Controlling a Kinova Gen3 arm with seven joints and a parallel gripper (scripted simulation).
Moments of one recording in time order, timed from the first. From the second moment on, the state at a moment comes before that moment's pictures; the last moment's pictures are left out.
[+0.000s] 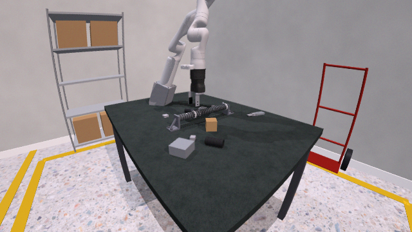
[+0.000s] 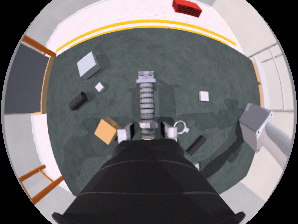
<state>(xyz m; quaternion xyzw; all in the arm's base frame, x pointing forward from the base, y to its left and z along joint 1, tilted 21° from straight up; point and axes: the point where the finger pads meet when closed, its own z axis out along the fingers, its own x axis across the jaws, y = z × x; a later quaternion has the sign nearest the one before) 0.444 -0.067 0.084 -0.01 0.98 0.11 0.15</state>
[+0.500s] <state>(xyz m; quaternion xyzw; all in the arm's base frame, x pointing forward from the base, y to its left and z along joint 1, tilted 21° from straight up) 0.443 -0.061 0.085 -0.01 0.98 0.11 0.15</state>
